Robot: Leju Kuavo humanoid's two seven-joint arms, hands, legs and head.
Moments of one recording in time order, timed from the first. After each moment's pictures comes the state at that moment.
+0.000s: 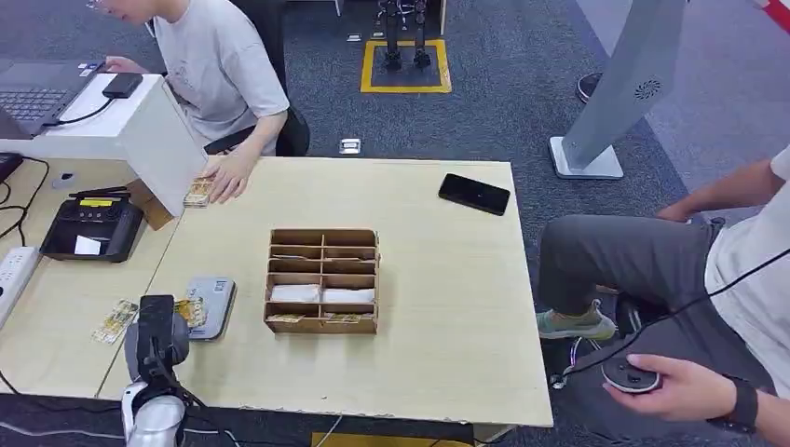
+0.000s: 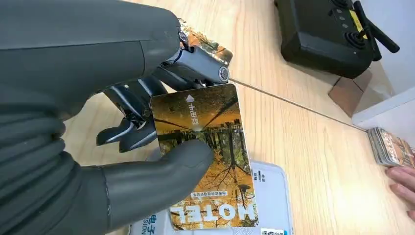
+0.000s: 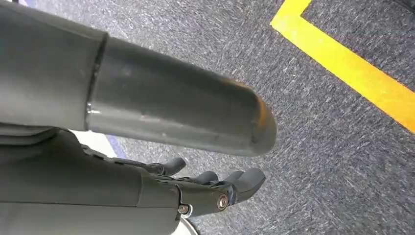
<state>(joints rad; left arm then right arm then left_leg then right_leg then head) -0.03 -0.02 0.13 -1.27 -0.30 0.48 -0.17 -0.05 -0.09 1.16 -0.12 -0.34 -0.37 -0.04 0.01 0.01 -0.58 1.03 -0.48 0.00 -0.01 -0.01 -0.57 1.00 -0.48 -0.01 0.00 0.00</state>
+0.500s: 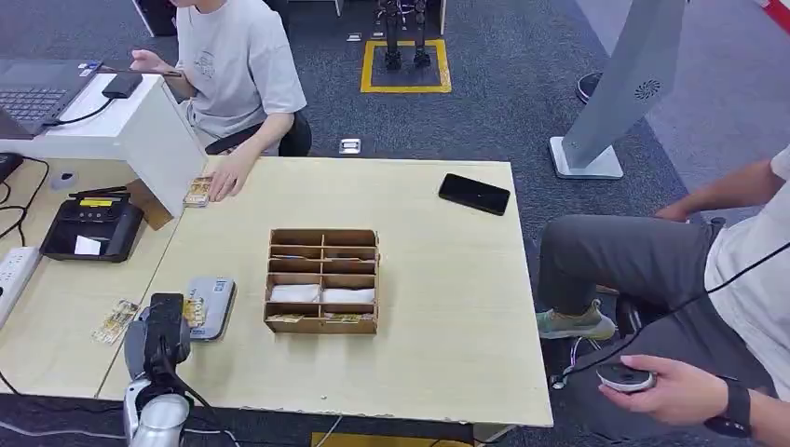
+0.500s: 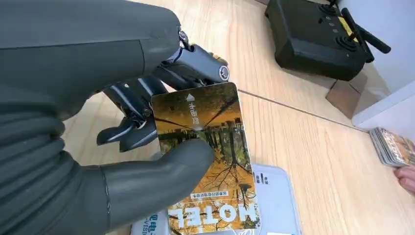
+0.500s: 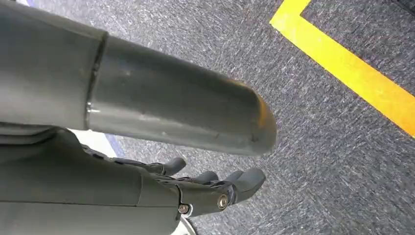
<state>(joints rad) -0.04 -0.02 0.13 -1.24 -0.41 0.50 -0.15 -0.05 -0.09 1.18 -0.12 -0.34 -0.37 -0.05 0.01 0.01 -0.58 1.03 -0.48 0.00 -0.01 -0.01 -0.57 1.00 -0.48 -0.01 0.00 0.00</state>
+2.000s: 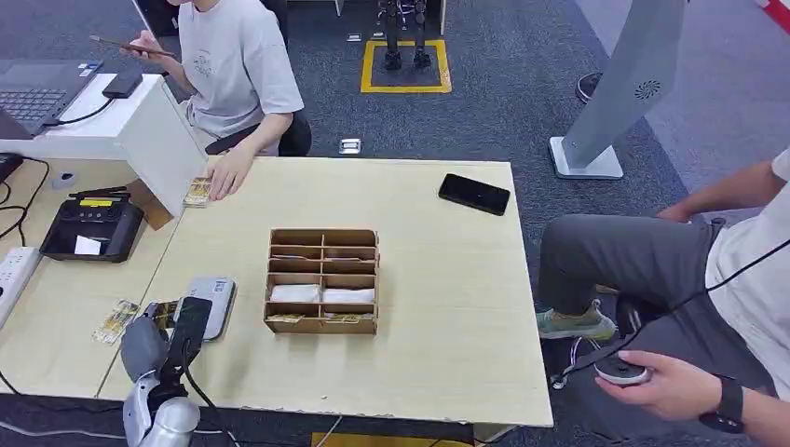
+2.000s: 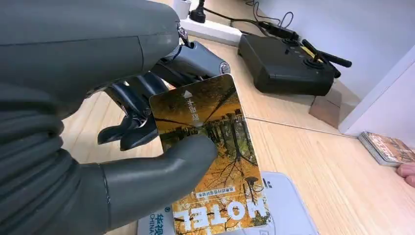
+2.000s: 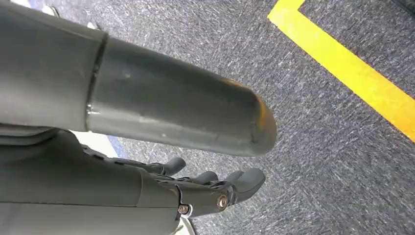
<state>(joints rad) -0.05 -0.02 0.13 -1.19 -0.70 0.56 -0.09 -0.05 -0.09 1.21 -0.12 -0.34 -0.38 -0.04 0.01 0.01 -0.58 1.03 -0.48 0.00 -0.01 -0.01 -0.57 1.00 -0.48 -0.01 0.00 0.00</state>
